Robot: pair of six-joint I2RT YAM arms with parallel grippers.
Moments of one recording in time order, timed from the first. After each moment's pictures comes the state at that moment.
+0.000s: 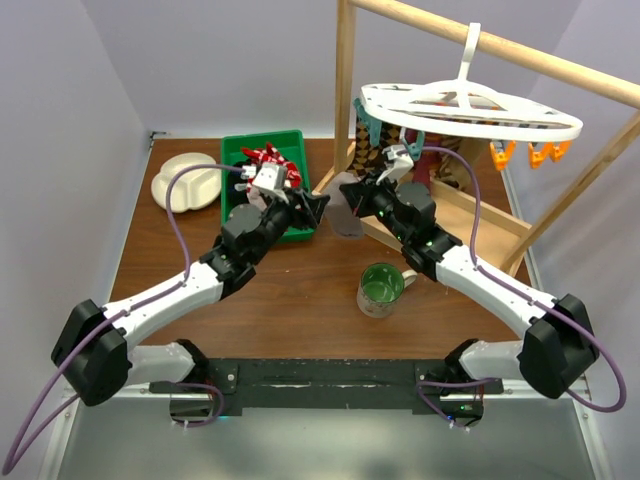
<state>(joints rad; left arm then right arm) -0.73 1.23 0.81 0.50 -0.16 -0.36 0.62 1.29 0.91 0.31 0.07 0.44</state>
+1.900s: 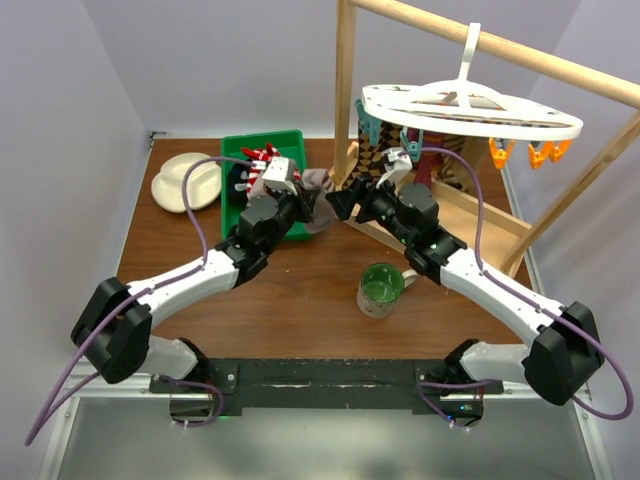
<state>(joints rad) -0.71 1.37 0.83 0.52 -0.22 -0.37 0.63 1.25 0.91 0.24 -0.02 0.52</state>
